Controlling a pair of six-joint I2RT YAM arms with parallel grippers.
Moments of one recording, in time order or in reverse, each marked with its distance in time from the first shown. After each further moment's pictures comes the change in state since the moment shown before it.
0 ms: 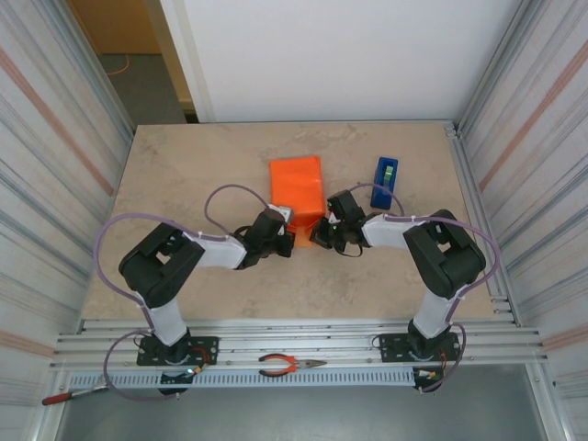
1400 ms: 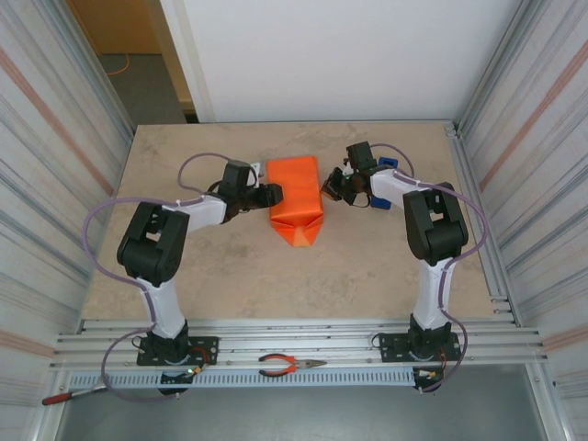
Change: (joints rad) left arm 0.341 0.107 0.303 -0.114 0.338 -0.069; right arm -0.238 0.279 0.518 -0.232 -0.113 -0.058
